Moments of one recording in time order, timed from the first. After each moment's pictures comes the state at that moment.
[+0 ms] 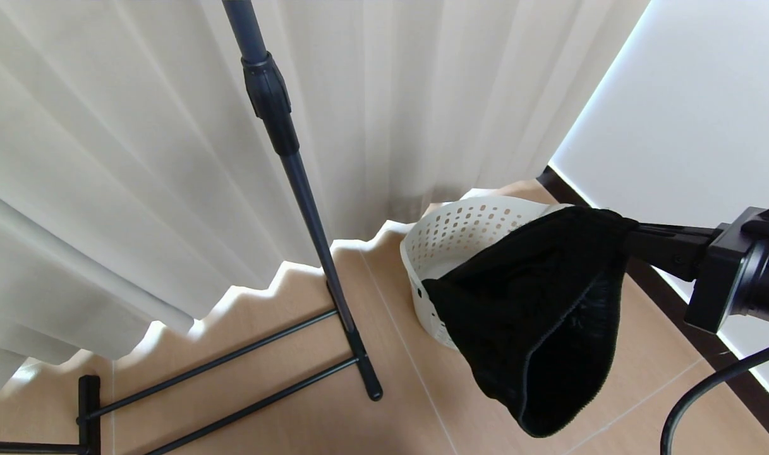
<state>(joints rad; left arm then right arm) 0.00 0.01 -0.01 0.03 0.18 -0.08 0.67 1.18 -0.83 -0.16 -0.11 0.10</state>
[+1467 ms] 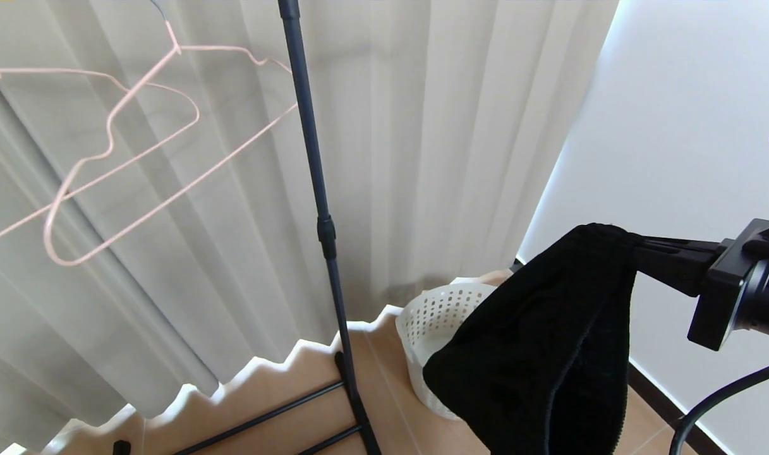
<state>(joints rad) 0.00 0.01 -0.01 0.03 0.18 -0.08 0.63 1.17 -0.78 -0.17 -0.10 0.04</state>
